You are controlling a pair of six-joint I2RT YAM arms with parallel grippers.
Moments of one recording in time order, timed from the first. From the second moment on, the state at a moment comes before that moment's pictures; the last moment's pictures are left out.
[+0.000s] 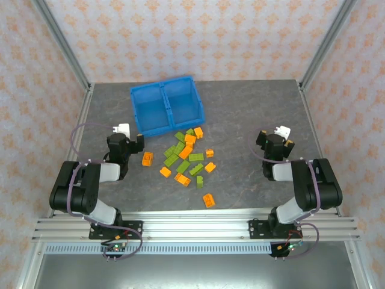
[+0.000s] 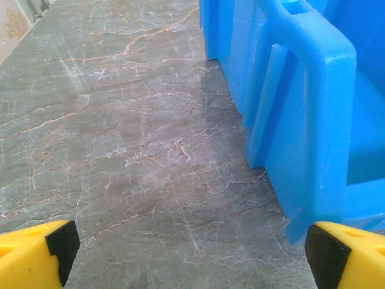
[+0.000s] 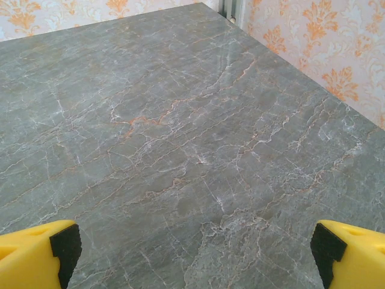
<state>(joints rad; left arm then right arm) -0.02 1.51 0.41 0.62 -0.18 -0.05 0.06 1.53 0.38 0.71 0.43 0.22</state>
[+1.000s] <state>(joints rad) -0.02 1.51 0.41 0.62 -0.18 -0.05 0.13 1.02 0.65 0.05 0.44 0.44</state>
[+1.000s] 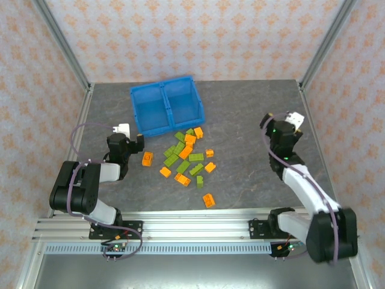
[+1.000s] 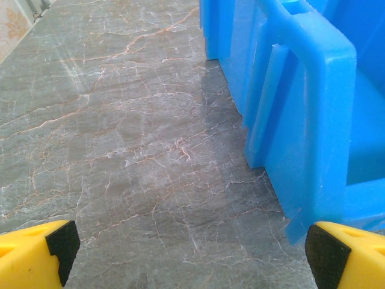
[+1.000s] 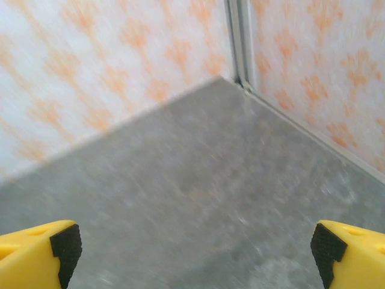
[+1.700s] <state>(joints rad) -0.53 0.89 0.88 -0.27 0.14 0.14 0.56 1.63 1.24 -0.72 -0.06 0.49</state>
